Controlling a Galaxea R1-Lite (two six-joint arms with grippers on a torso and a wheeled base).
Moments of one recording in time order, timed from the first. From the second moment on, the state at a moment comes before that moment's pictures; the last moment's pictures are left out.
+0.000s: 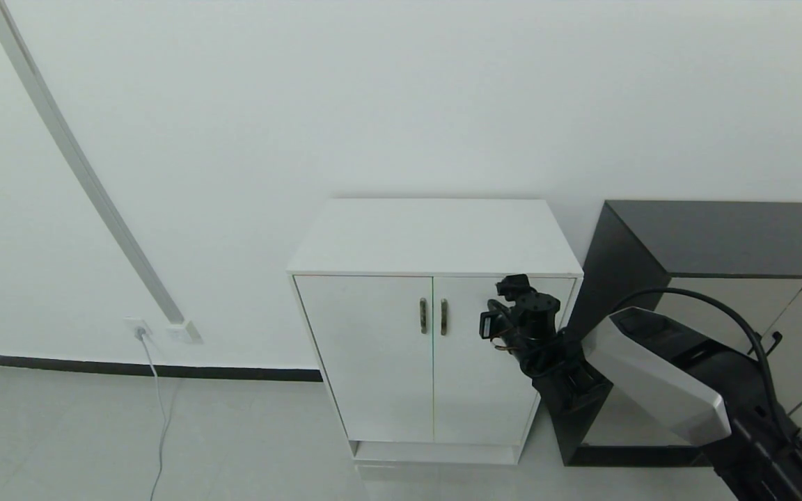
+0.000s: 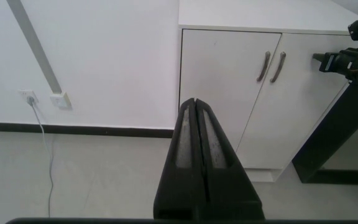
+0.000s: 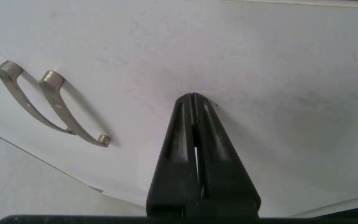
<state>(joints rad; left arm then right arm) 0.00 0.00 0.00 0.00 0.03 -0.02 0.46 2.69 -1.55 -1.07 -0.23 0.09</state>
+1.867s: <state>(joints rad) 0.00 0.00 0.00 0.00 0.03 -0.02 0.13 1.85 -0.46 -1.30 -0.30 0.02</state>
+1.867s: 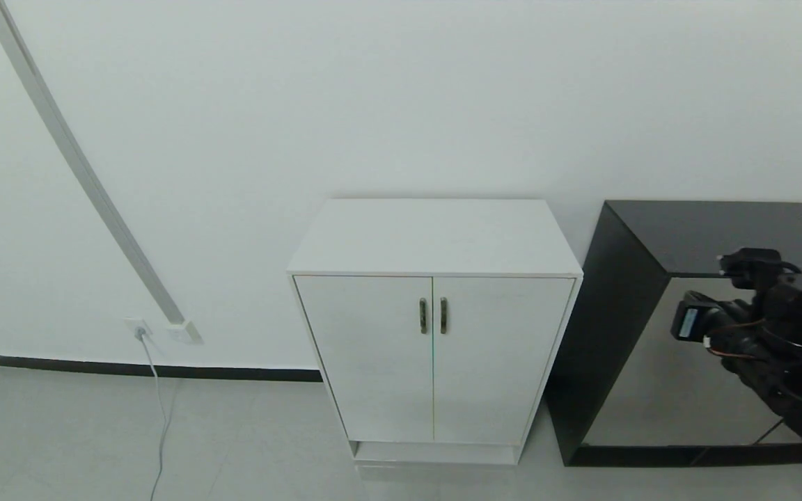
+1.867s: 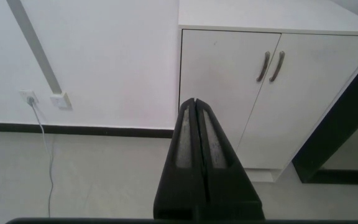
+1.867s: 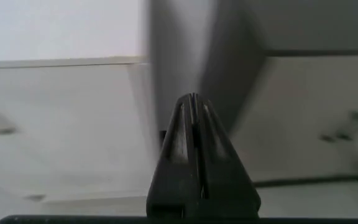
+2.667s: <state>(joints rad) 0.00 0.00 0.00 0.00 0.03 -0.02 -0.21 1.30 -0.02 -1.25 -0.06 -0.04</state>
